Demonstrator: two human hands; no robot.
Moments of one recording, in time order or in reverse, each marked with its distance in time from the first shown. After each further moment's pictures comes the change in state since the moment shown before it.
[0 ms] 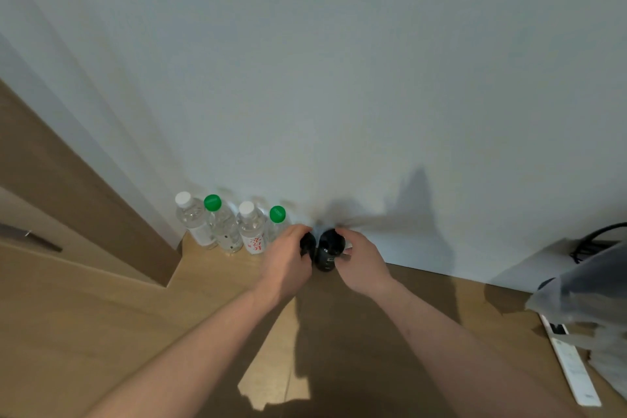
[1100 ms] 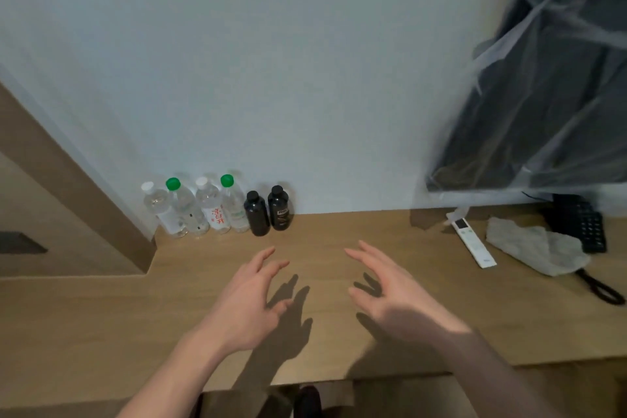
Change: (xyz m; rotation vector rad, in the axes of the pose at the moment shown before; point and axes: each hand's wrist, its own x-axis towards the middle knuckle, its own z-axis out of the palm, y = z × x) left_hand -0.250 0.073 -0.059 0.215 -0.333 0.232; right_hand -0.336 0.045 -0.055 -0.008 0.015 -0.025
